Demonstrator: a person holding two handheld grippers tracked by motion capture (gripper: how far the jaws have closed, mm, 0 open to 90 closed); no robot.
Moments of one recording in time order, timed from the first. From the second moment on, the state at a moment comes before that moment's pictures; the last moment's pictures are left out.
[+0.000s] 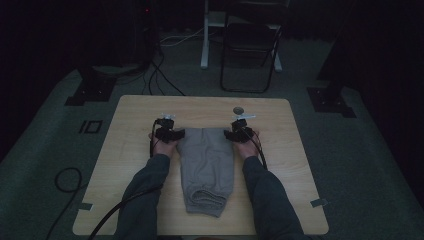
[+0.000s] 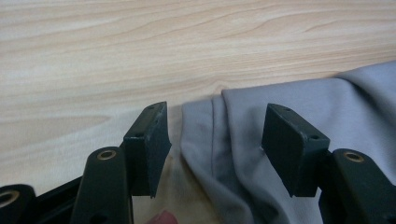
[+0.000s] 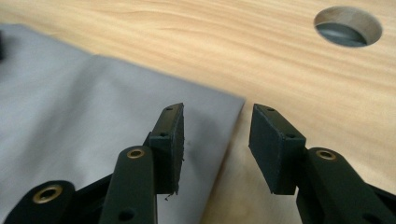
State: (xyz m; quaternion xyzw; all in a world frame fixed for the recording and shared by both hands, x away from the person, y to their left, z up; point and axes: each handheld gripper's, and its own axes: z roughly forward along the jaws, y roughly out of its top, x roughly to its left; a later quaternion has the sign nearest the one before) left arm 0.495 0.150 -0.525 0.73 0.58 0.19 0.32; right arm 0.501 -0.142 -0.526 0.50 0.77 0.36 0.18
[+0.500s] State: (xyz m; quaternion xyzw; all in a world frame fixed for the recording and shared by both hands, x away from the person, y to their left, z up) left arm 0.504 0.145 -0.527 0.73 0.58 0.16 0.32; right arm 0.523 -0.137 -0.532 0.50 0.78 0.32 0.17
